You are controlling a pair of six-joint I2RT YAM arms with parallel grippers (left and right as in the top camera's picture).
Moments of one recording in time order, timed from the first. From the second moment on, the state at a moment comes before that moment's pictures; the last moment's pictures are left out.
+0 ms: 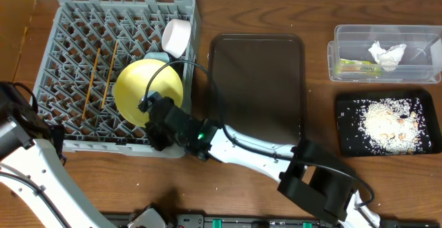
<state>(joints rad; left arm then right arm) 0.72 1.28 1.55 -1.60 -0.41 -0.88 1.13 2.16 1.58 -0.04 -0.08 0.44</state>
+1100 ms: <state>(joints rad) 0.43 1.30 1.55 -1.43 0.40 -0.48 0.67 1.65 1.59 -0.56 0.13 0.39</state>
